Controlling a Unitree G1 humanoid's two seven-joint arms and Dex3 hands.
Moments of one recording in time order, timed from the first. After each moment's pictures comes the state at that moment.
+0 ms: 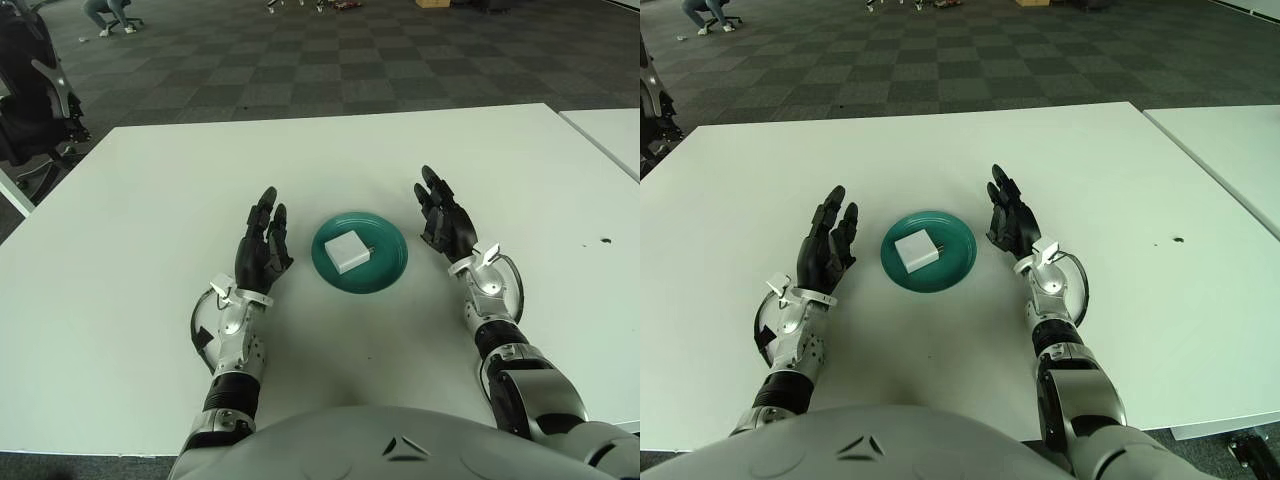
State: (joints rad) left arm -0.04 -0.12 0.11 0.51 -0.38 -0.58 -0.43; right arm -0.34 -0.12 -0.05 0.94 0.15 -0.83 0.35
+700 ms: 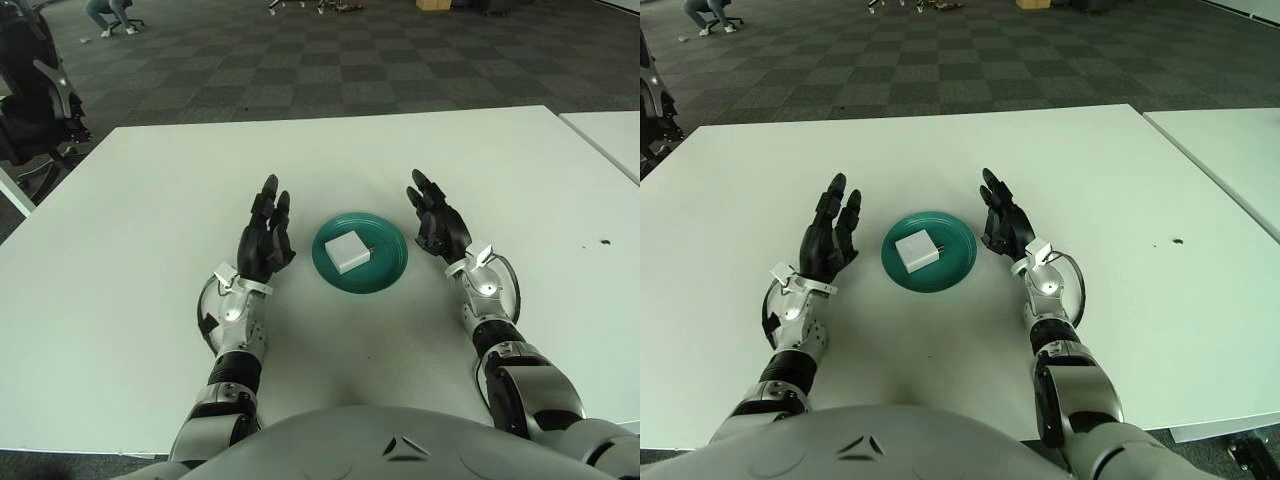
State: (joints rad) left arm -0.14 -0.11 0.16 0.68 -0.31 -0.72 -0.51; right arm -0.37 -0.10 -0.08 1.03 0.11 -0.81 0.39
